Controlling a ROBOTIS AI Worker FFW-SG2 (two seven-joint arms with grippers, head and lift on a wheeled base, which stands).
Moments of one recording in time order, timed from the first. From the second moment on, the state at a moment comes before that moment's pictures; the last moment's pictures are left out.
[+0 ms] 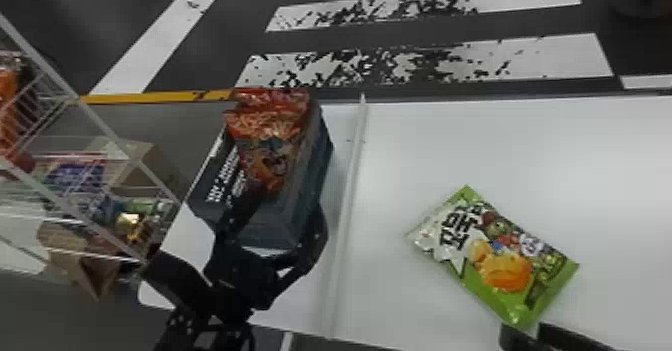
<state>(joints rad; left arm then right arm) 0.74 0.00 0.22 -2.16 0.12 -0.13 -0.43 0.56 -0.08 -0.10 -2.18 -0.43 1.06 0.58</state>
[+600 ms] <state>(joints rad) 0.73 0.00 0.23 -2.13 0.15 -0.13 -0.45 0.47 -0.08 -0.09 -2.10 -0.36 1.05 0.54</state>
